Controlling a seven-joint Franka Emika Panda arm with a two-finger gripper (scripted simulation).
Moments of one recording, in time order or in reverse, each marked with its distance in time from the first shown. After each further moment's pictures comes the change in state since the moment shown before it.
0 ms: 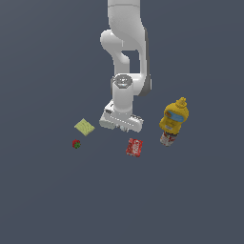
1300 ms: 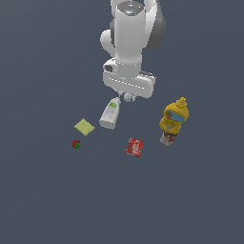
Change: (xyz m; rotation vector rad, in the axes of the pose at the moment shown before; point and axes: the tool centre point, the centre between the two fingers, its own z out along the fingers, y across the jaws) arm -0.021 -0.008 -0.197 -0.009 -0.017 -0.004
